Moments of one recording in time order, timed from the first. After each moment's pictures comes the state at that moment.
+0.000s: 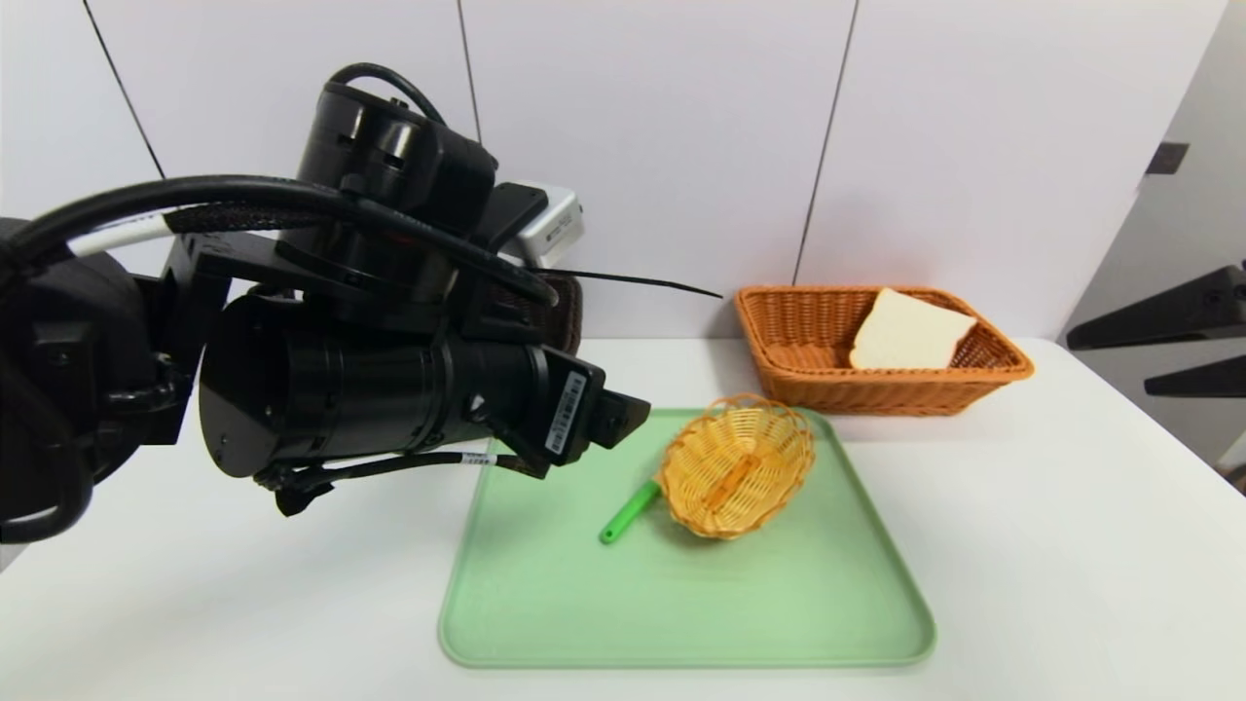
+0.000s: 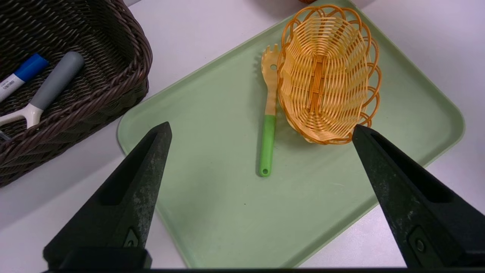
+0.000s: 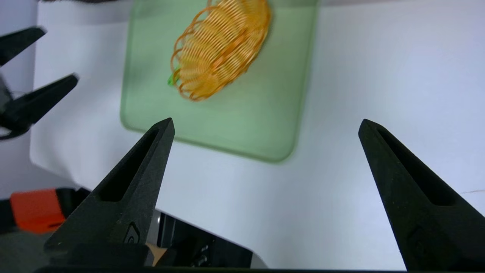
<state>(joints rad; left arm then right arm) -0.81 1.60 -1.27 0.15 0.19 -0.10 -0.03 1.36 -1.48 0.93 0.49 0.14</state>
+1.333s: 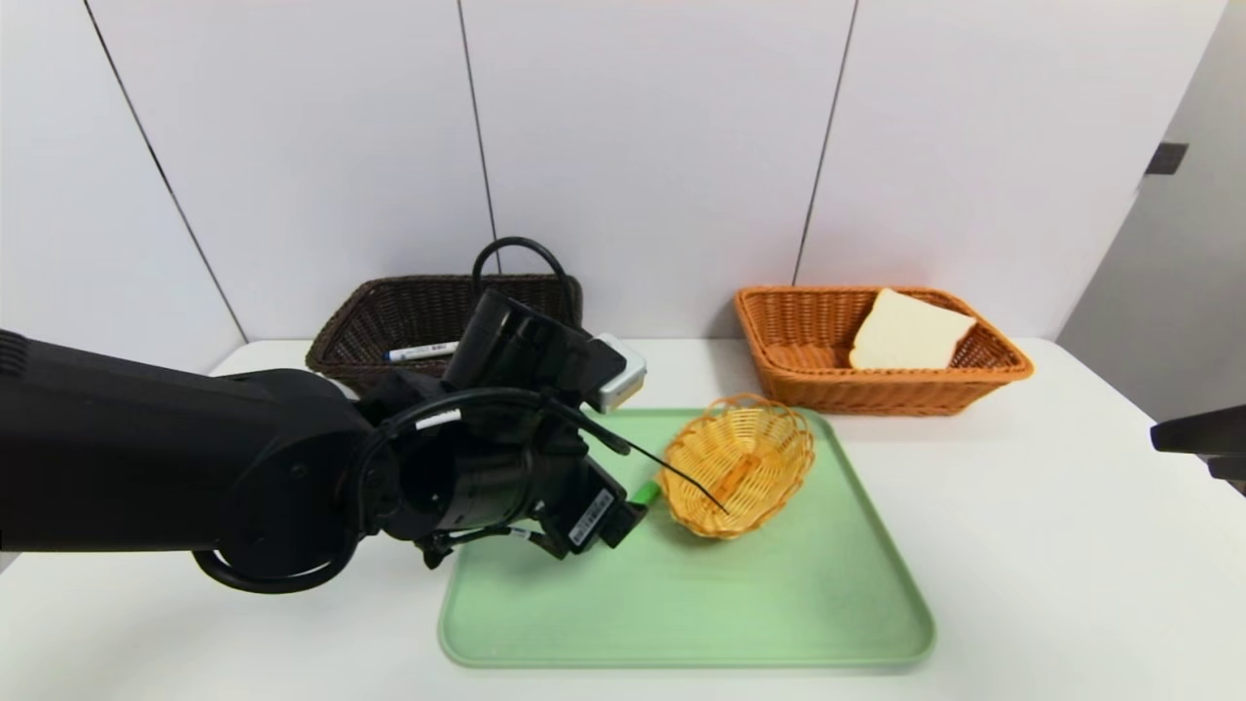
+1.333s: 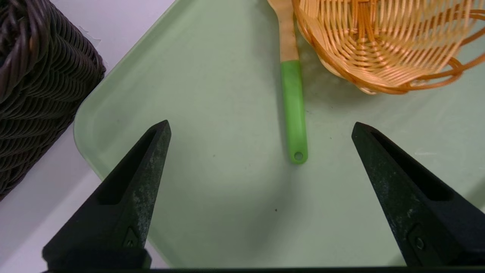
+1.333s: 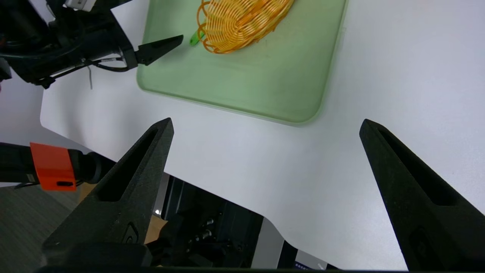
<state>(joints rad) -0.76 1.80 -1.08 -0.08 0.13 0.15 0.02 1.17 -1.33 0.93 0.50 0.15</state>
